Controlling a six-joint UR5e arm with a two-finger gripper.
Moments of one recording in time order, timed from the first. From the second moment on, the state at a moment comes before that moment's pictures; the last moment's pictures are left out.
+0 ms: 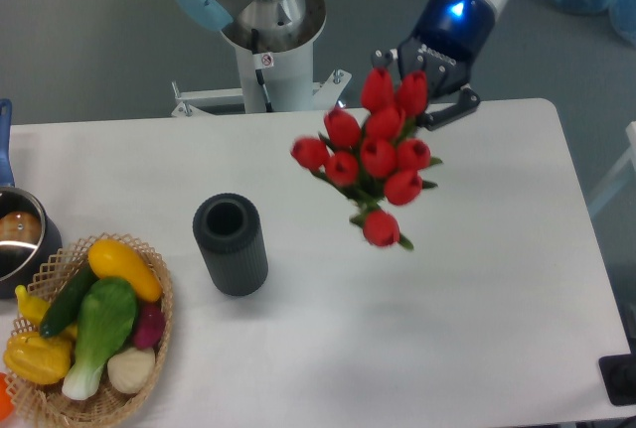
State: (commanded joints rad) arm 2.91 -1.62 -1.78 -0.98 0.66 1.24
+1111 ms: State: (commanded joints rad) arm 2.92 -1.90 -1.49 -1.00 1.34 1.42
